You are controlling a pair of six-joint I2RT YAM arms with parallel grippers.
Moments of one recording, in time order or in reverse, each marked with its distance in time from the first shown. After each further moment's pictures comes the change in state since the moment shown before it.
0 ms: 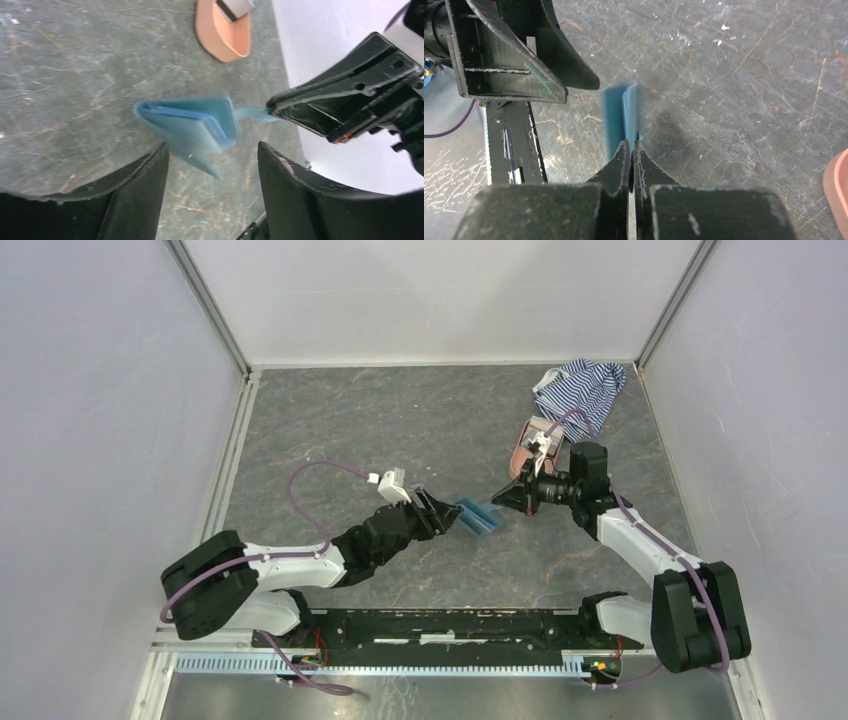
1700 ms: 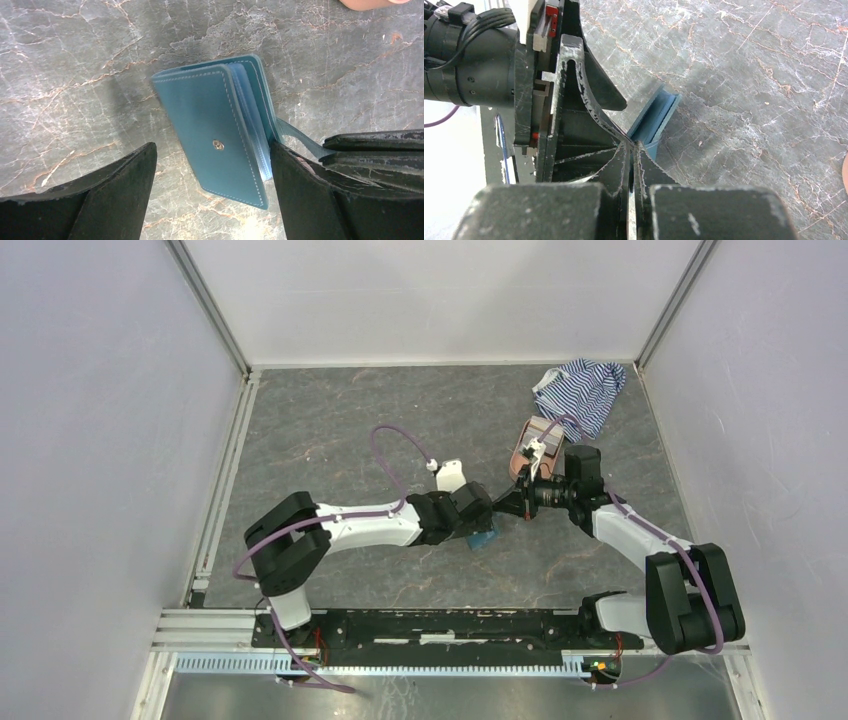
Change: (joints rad) left arm -0.069 0.476 0.686 -0.907 -0.087 -0.080; right arm -0.001 0.105 -0.016 -0.003 -0.008 -0.064
